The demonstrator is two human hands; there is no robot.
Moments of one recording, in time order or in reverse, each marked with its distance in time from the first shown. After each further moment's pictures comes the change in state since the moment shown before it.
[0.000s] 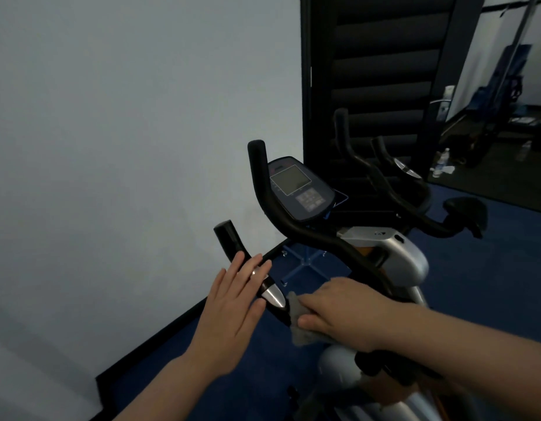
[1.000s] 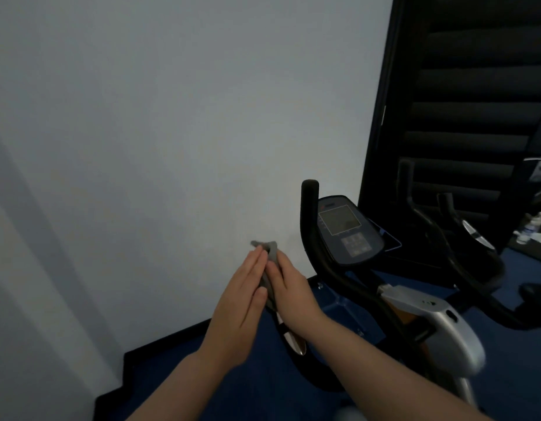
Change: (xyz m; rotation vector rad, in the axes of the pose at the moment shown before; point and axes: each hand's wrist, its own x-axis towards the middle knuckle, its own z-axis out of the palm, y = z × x) left_hand 0.028 0.008 -0.026 -0.319 0.323 -0.249; right_hand 0.119 -0.041 -0.025 1.213 0.488 0.026
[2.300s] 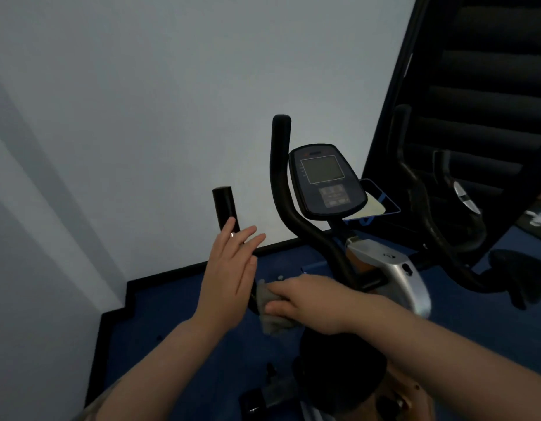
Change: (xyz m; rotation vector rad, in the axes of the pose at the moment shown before) left_hand -0.031 0.028 0.078 0.280 0.147 -0.056; right_hand -0.070 0.026 -0.108 -0.867 -0.839 -0.137
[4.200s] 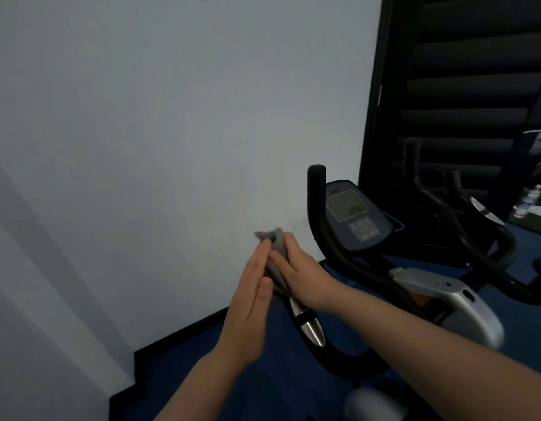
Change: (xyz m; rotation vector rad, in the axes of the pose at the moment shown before) left_hand 0.042 -0.052 -0.059 -0.572 -0.138 -0.057; right_hand 0.120 -0.043 -0.041 0.804 0.669 0.015
